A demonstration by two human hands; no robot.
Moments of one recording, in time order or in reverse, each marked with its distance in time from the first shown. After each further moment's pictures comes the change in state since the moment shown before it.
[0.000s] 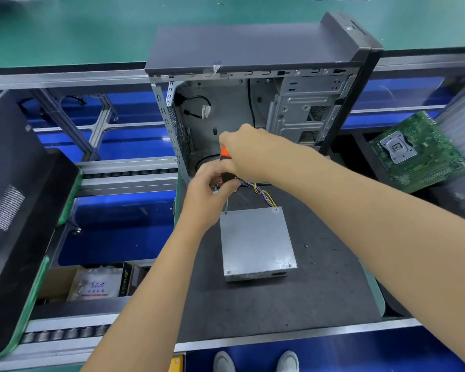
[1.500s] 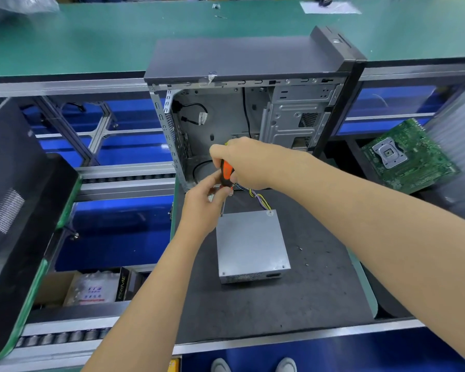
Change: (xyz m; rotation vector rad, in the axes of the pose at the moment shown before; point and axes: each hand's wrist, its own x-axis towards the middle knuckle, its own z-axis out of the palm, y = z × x) left_hand -0.008 -0.007 0.008 0.158 0.054 -0.101; right_hand -0.009 0.014 0.003 0.018 -0.062 -0.158
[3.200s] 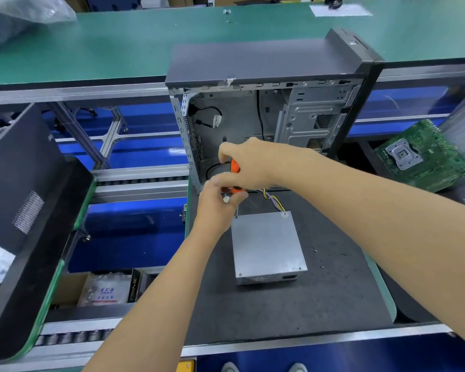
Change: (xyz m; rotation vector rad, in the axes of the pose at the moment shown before) left_hand 0.004 -0.005 -0.007 0.059 0.007 -0.029; right_hand 0.010 -0.018 -0.004 0.066 -0.005 0.100
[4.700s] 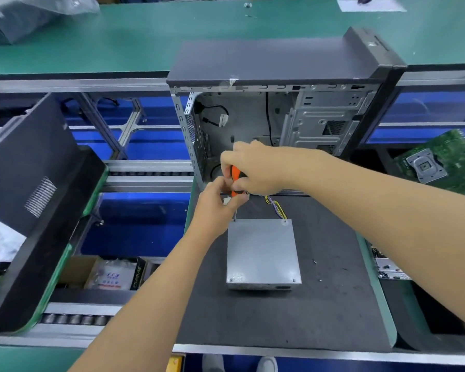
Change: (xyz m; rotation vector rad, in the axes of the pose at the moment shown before) left_hand 0.001 0.011 0.004 -0.021 -0.043 -0.063; right_hand 0.001 0.021 -0.007 -0.036 -0.116 -0.198
